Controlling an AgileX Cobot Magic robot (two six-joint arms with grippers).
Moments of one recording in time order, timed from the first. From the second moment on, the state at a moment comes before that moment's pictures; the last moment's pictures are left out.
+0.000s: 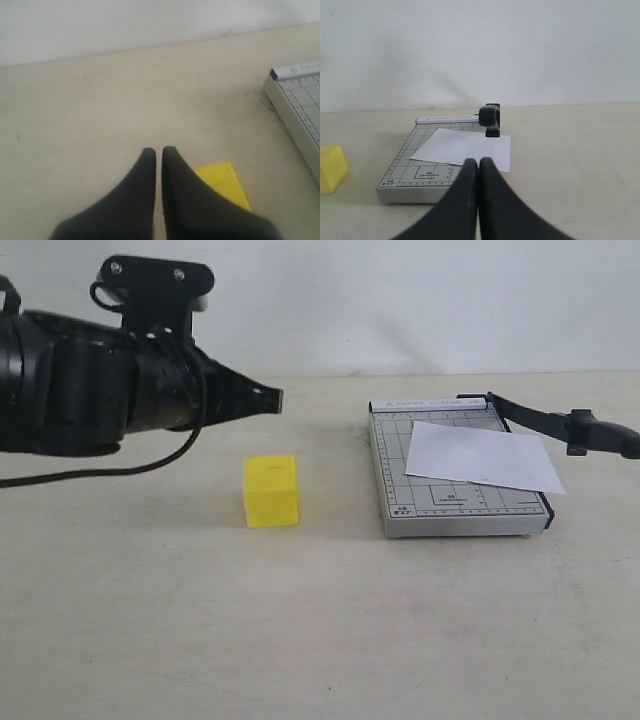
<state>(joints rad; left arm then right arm) -0.84 1.67 -1.02 -1.74 -0.51 1.47 0.10 0.01 0.00 0.17 0.14 -0.09</state>
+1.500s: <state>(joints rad) -0.82 1.96 -1.14 -1.74 -0.40 1.30 0.10 0.01 0.00 0.17 0.14 -0.09</state>
